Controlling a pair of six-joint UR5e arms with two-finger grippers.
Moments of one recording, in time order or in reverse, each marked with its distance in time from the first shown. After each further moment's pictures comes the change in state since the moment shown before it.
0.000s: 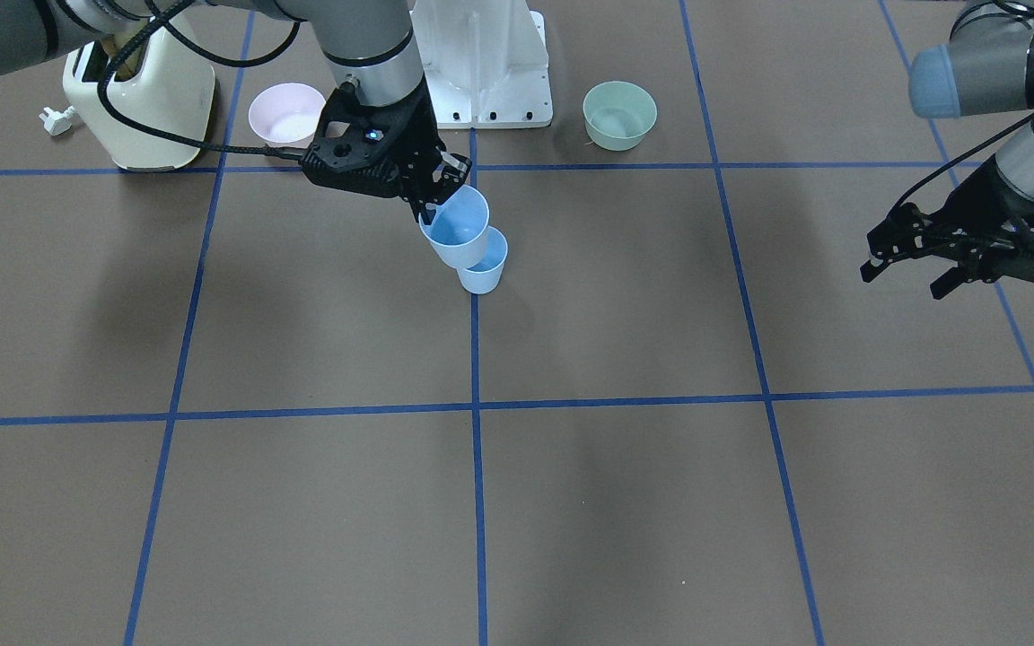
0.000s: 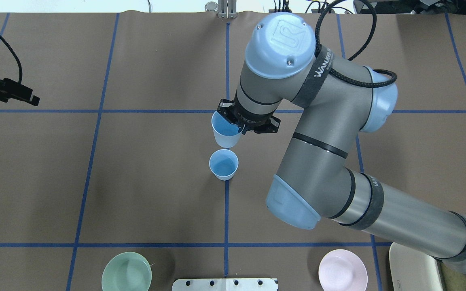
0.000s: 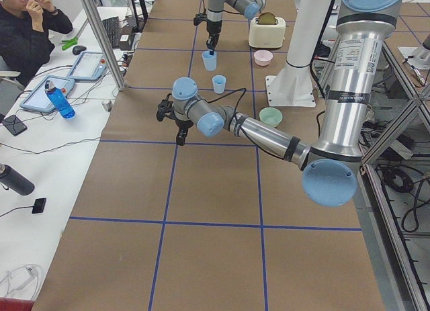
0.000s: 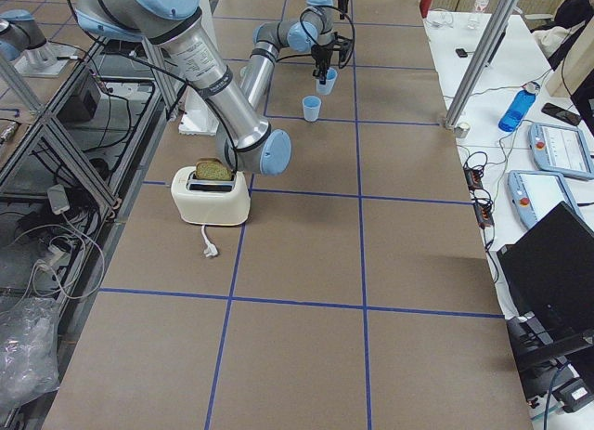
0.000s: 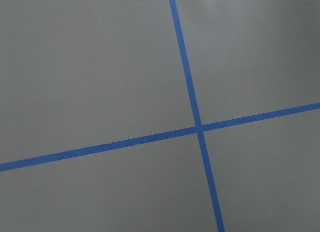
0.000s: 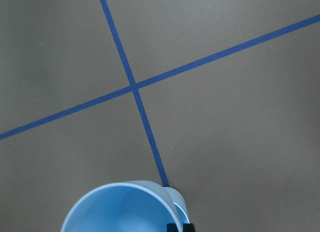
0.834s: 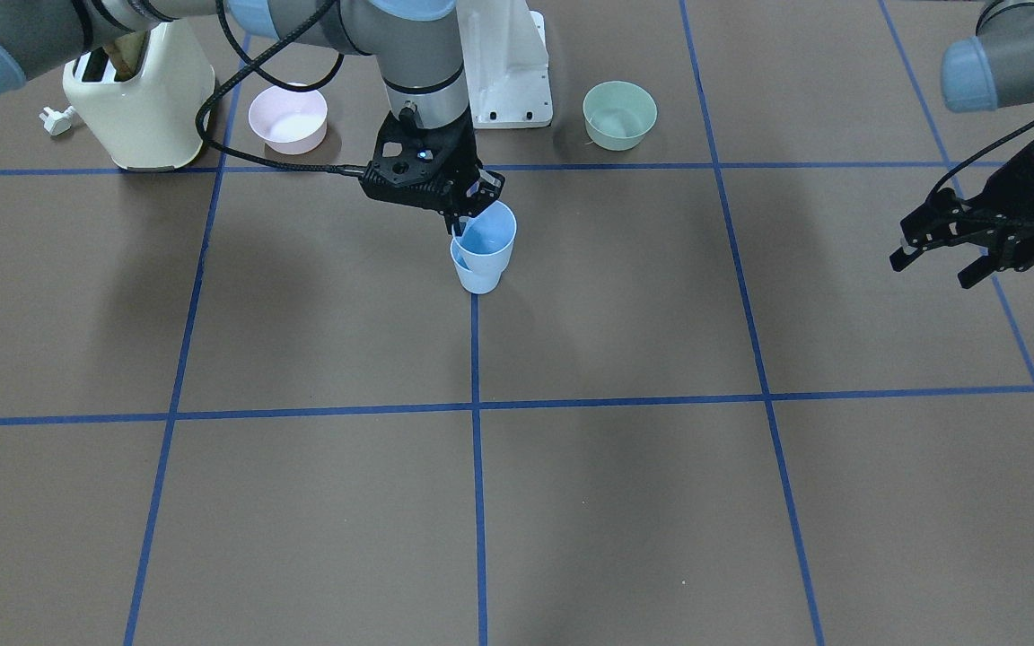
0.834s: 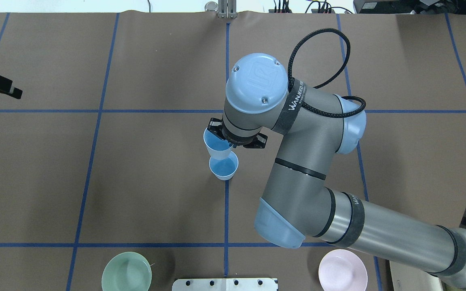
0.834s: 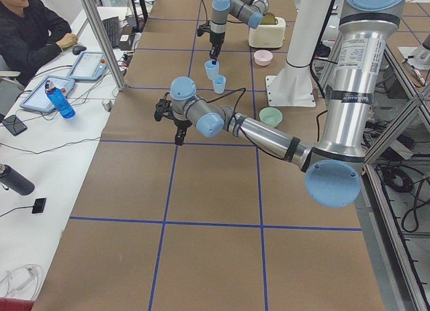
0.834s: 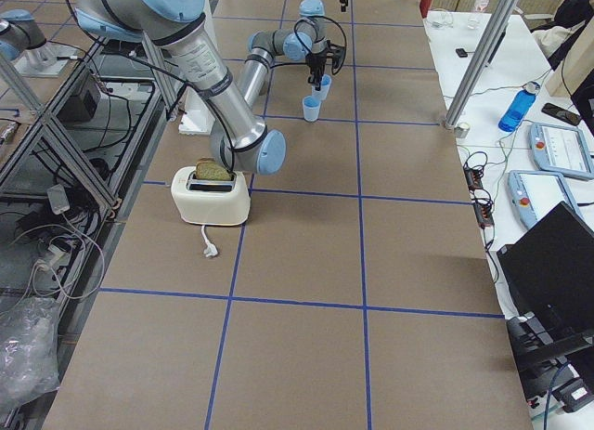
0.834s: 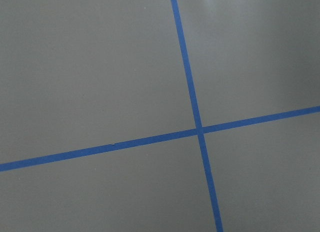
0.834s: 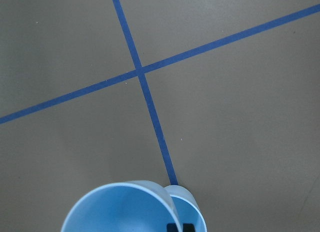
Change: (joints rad) left arm -0.089 0.037 -0.014 -0.012 -0.089 0.014; right arm -0.072 -0.009 -0.045 0.061 -0.076 0.029
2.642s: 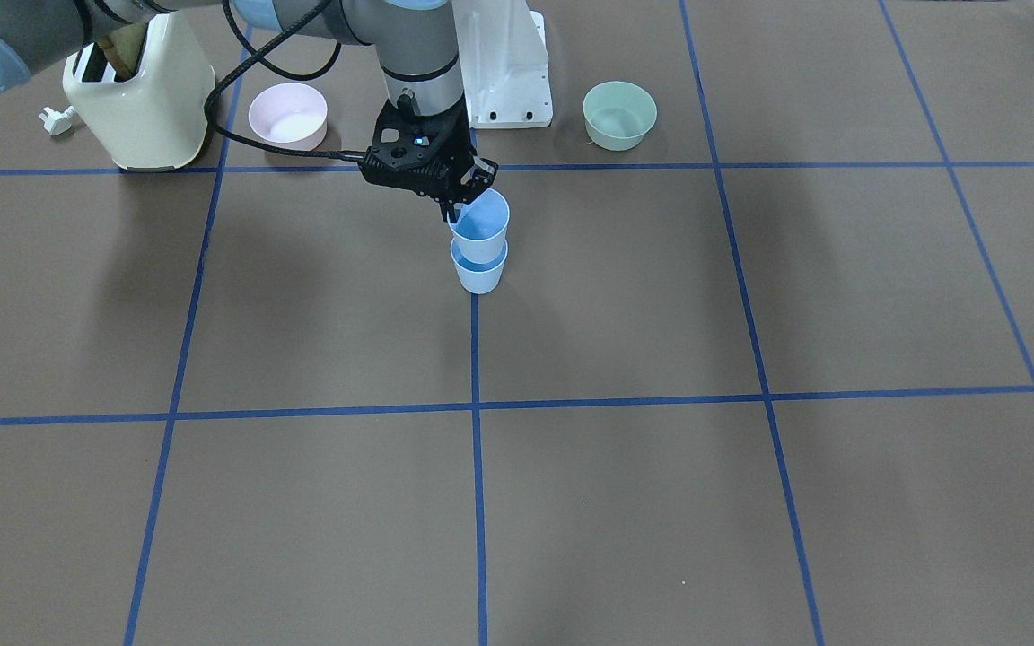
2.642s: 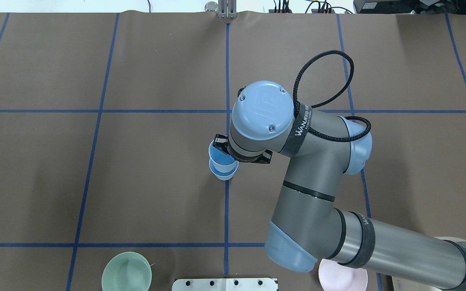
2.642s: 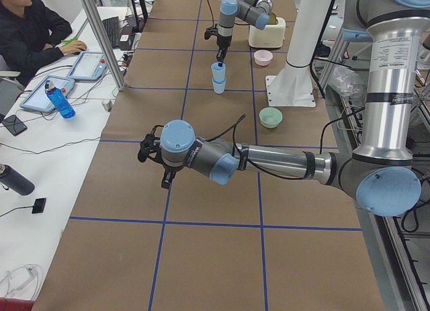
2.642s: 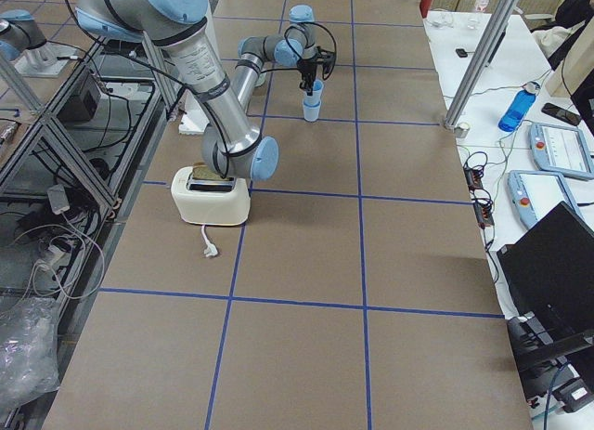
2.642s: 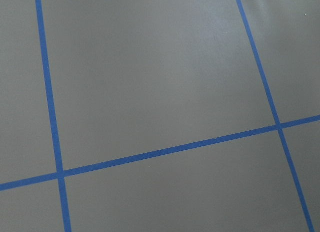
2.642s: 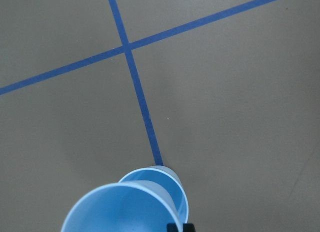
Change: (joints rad) left arm -0.322 0.076 0.162 -0.032 -0.139 0.394; right arm -0.049 -0.058 0.053 0.005 -0.044 0.021
